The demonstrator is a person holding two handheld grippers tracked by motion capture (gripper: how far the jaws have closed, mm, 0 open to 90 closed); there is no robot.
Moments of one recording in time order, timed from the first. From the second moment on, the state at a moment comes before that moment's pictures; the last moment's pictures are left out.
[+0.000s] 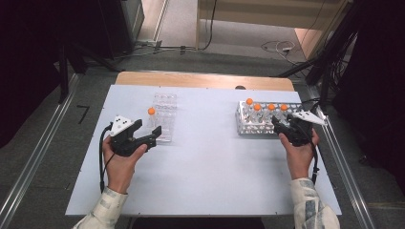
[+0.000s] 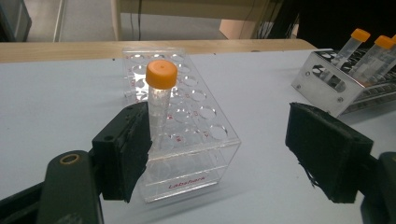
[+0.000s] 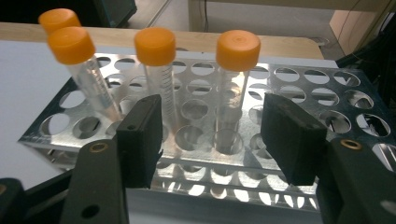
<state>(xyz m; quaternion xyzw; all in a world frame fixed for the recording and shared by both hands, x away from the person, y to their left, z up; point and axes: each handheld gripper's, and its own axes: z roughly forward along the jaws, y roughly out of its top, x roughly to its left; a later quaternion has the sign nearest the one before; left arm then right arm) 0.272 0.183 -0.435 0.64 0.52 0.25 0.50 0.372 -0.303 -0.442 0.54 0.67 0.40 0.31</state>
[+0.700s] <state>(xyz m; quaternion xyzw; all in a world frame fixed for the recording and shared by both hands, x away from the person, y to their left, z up) 0.272 0.185 -0.436 0.64 0.52 0.26 0.50 0.400 -0.304 -0.449 0.55 0.68 0.37 0.32</state>
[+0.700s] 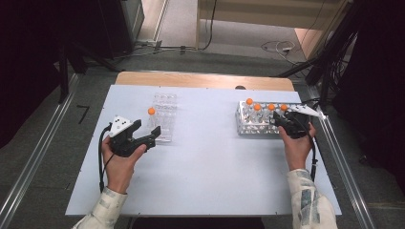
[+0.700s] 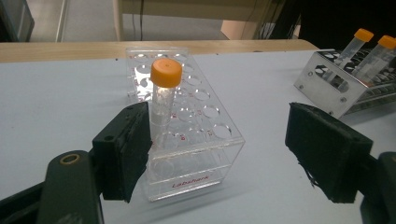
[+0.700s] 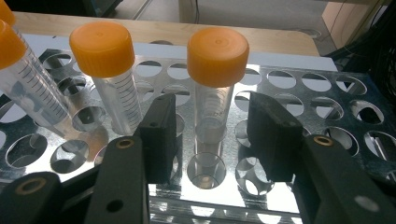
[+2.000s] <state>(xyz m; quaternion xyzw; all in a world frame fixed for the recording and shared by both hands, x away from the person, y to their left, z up) 0.271 0.186 -0.436 0.64 0.52 0.25 0.50 0.385 -0.312 -0.399 0.52 0.66 0.42 0.34</state>
